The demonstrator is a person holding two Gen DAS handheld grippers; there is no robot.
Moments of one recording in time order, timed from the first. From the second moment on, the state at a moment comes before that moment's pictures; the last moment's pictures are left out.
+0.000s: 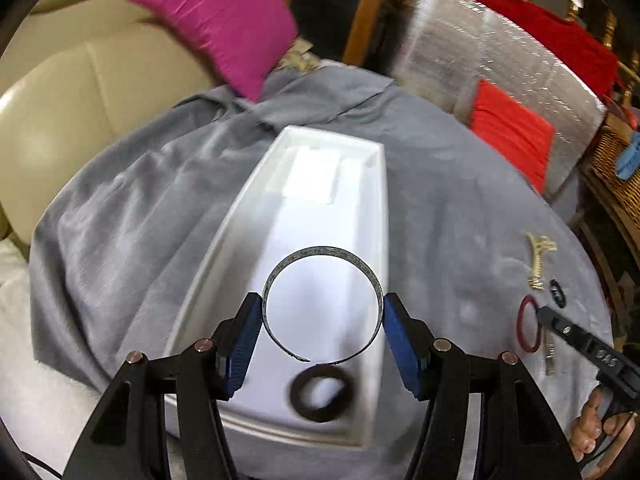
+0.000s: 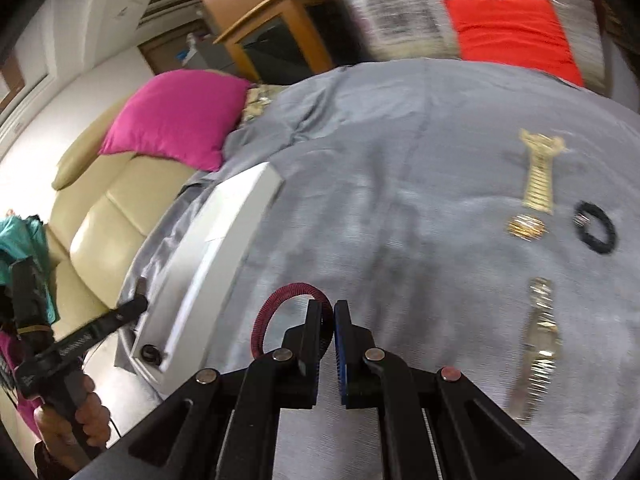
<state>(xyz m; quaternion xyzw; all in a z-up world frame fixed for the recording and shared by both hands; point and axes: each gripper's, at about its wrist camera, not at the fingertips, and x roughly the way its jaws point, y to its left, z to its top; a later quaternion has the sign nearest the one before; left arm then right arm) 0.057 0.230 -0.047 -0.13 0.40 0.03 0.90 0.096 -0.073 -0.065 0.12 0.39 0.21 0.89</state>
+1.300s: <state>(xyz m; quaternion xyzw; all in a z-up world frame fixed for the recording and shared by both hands) 0.074 0.275 -0.095 -0.17 0.49 0.06 0.85 0.149 0.137 -0.087 -0.08 0.39 0.35 0.85</state>
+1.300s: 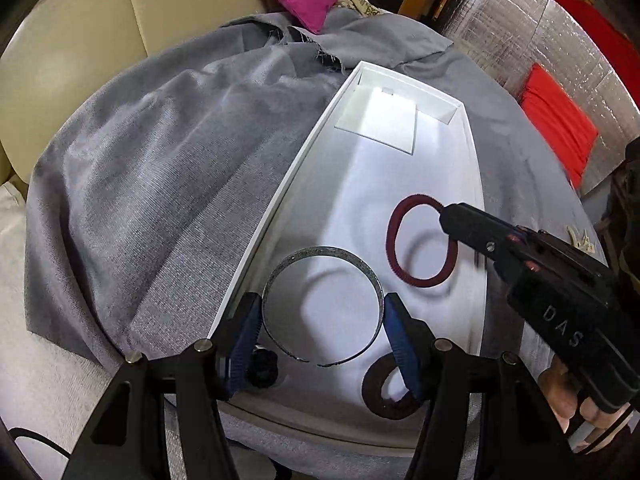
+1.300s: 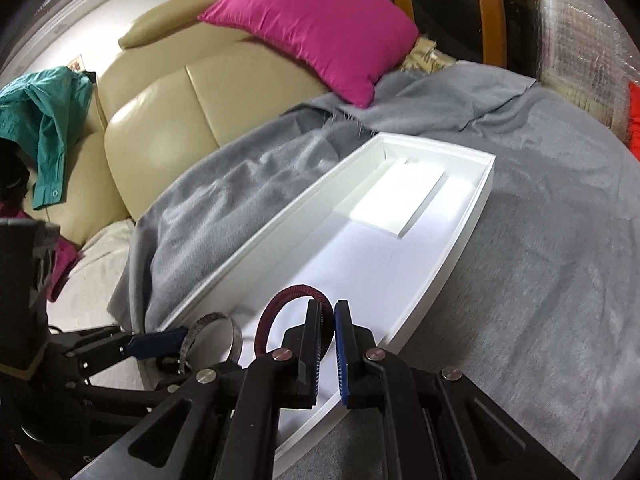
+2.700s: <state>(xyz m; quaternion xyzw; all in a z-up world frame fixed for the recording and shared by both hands) 0.068 0.034 -0.048 0.06 0.39 -0.09 0.92 0.127 -0.211 -0.033 0.17 0.38 0.14 0.90</state>
